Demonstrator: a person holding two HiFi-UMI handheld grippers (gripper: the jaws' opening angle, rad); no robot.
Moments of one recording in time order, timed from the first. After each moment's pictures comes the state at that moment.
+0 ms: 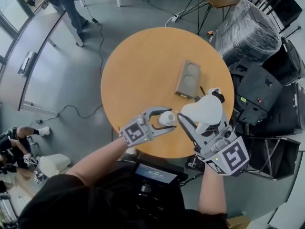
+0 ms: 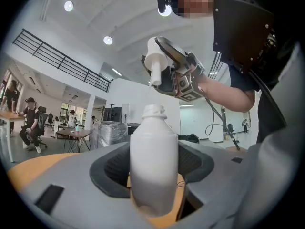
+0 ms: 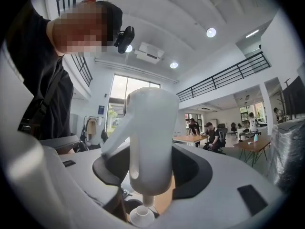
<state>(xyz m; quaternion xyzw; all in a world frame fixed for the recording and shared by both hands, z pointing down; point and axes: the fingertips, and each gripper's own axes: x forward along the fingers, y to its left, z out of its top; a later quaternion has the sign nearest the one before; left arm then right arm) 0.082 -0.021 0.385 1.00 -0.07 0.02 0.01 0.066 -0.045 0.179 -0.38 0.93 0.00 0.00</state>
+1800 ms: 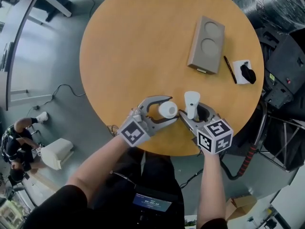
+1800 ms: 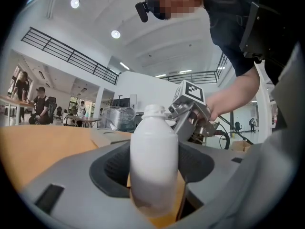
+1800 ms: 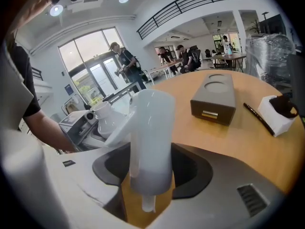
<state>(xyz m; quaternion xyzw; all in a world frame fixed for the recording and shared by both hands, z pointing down) 0.100 -0.088 0.657 0.99 -0.11 0.05 0.05 0.137 -0.097 0.691 -0.40 0.81 -0.36 -0.24</state>
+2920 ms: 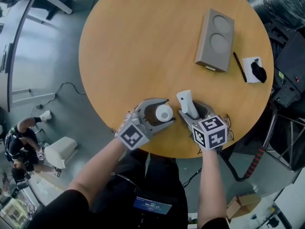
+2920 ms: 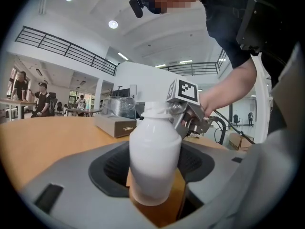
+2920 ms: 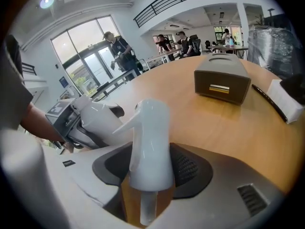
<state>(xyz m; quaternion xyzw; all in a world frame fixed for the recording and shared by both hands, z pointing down) 0.076 -0.083 0.717 0.99 -0.11 0.11 0.05 0.125 -0.096 0.773 -0.39 0.78 -0.38 -0.30</state>
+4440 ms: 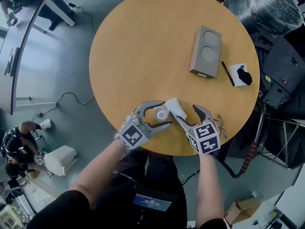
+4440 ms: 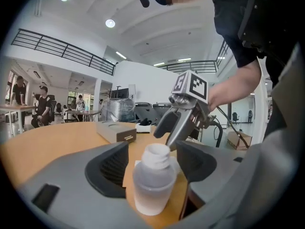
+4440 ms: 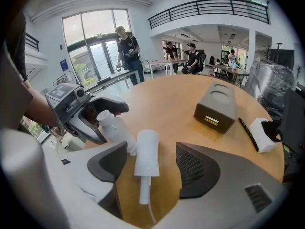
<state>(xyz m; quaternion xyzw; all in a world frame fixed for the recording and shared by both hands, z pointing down) 0.047 -0.067 0.638 0.99 -0.11 0.12 0.04 0.108 -0.074 0.681 -0.43 0.79 -0.28 -0.35</state>
